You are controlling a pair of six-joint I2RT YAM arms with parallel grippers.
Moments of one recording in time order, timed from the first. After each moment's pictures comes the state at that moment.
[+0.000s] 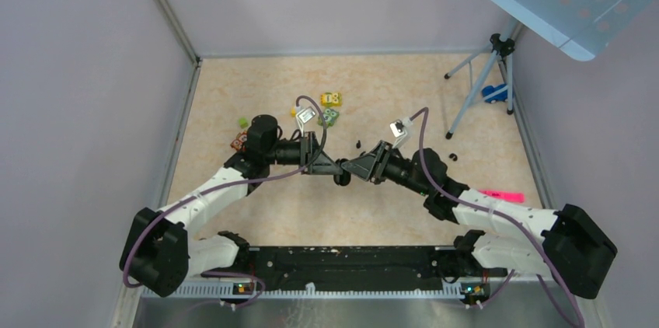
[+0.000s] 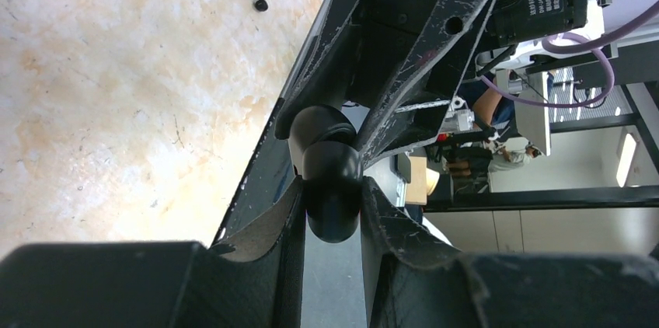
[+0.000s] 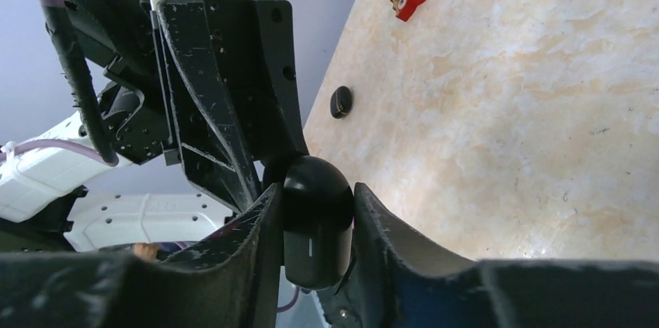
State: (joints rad) left arm -0.48 1.18 0.65 0.22 1.01 -0.87; right arm 0.84 1.08 0.44 0.57 -0.17 1.01
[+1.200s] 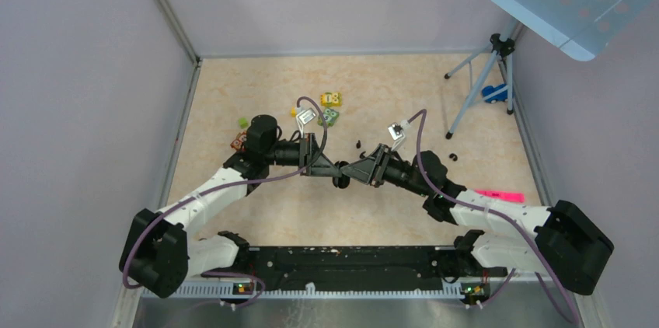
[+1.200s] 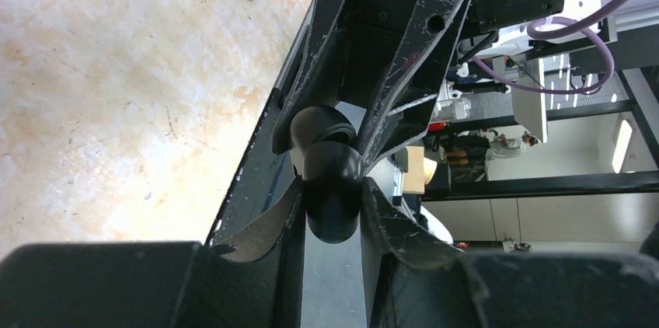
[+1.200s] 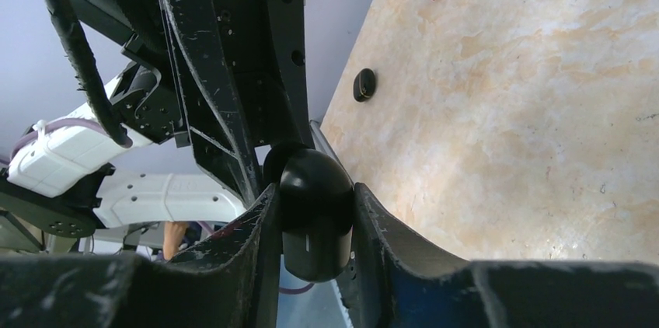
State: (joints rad) left arm -0.48 1.17 0.65 0.21 1.04 -0.86; right arm 0.84 1.11 0.40 0.68 -0.26 1.06
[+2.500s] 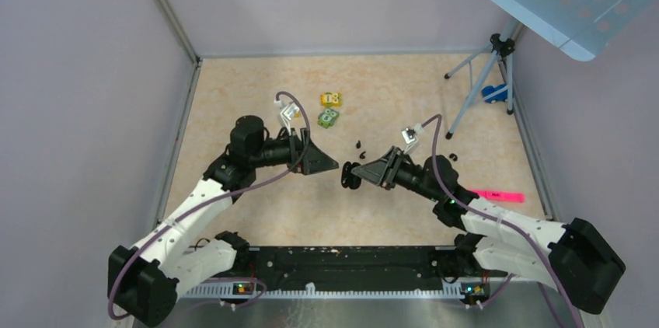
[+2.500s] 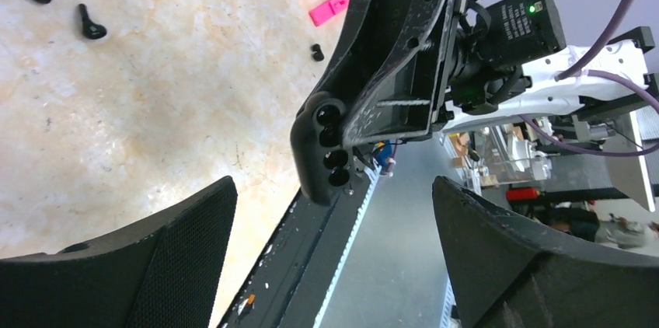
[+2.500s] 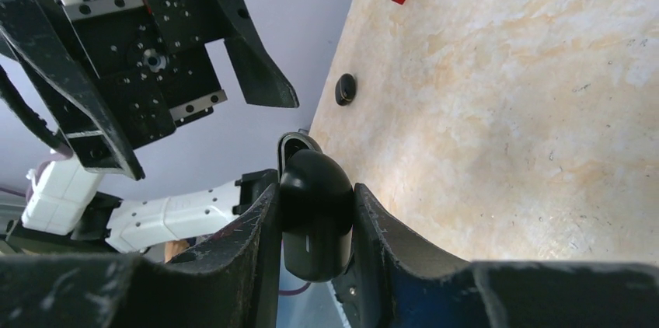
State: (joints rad) left arm -0.47 1.00 0.74 -0.07 0.80 -0.70; right arm 0.78 0.98 0.33 0.59 -0.25 1.09
